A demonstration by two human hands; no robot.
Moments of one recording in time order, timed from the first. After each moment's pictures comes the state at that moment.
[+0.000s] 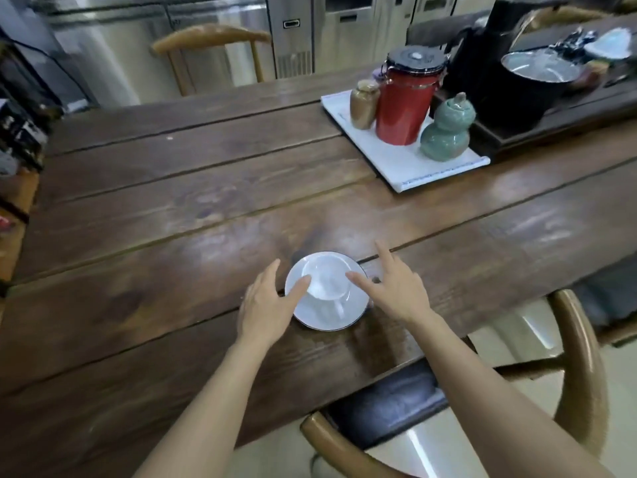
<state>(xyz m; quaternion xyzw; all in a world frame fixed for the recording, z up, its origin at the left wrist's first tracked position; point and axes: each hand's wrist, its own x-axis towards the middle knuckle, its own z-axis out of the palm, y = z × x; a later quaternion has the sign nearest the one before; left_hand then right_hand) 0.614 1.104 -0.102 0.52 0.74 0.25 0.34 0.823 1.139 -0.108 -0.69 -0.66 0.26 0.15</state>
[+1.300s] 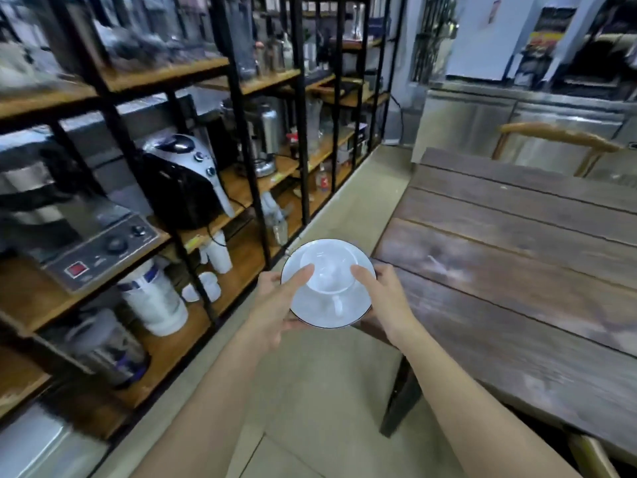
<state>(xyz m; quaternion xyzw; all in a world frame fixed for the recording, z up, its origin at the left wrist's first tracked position) 0.341 0.688 -0.005 0.03 0.66 0.68 0.33 0.434 0.830 -0.020 -0.30 -0.65 0.67 0.20</state>
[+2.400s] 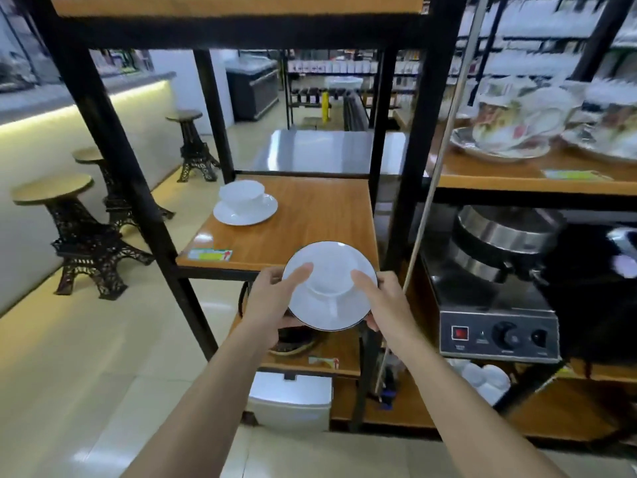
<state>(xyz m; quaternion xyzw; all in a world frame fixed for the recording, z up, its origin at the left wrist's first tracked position) 0.095 0.175 0.030 -0.32 0.61 0.70 -0.15 0.010 0.318 -0.005 0.11 -0.76 0.62 -0.15</state>
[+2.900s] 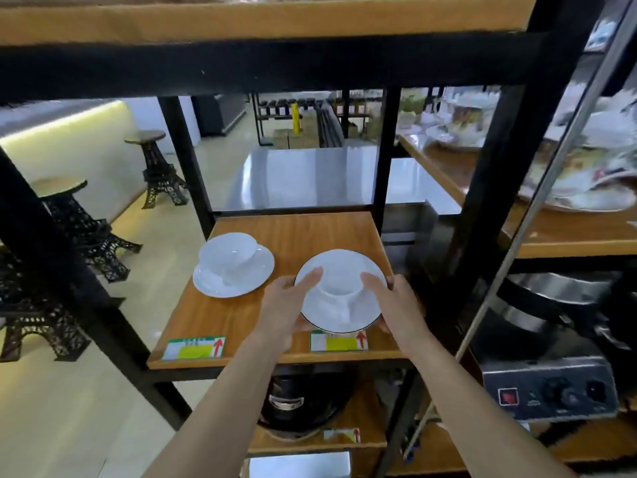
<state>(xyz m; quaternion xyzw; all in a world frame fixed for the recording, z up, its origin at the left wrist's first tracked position) -0.047 0.074 0.035 -0.29 0.61 0.73 -0.07 -0.113 0.227 0.012 0.03 -0.78 0.62 -0.09</state>
